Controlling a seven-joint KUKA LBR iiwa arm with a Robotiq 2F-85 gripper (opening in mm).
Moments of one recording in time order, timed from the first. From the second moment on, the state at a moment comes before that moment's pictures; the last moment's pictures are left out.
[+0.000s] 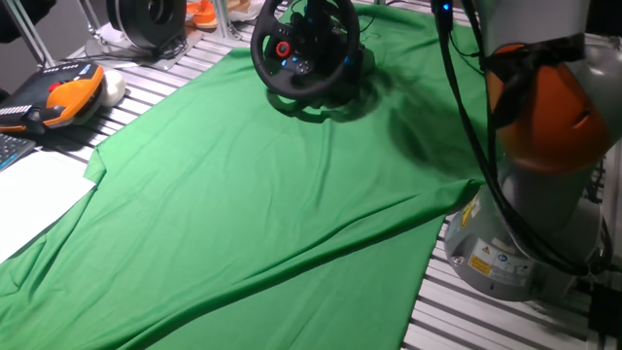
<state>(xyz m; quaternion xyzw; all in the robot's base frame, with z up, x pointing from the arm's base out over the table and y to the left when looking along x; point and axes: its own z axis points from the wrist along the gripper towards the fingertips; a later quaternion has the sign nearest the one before) 0.542 -0.259 0.343 -0.06 -0.99 0.07 0.09</state>
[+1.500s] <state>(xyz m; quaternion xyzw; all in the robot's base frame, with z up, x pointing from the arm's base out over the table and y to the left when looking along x) 0.540 -0.331 0.312 -0.03 -1.00 0.03 0.06</state>
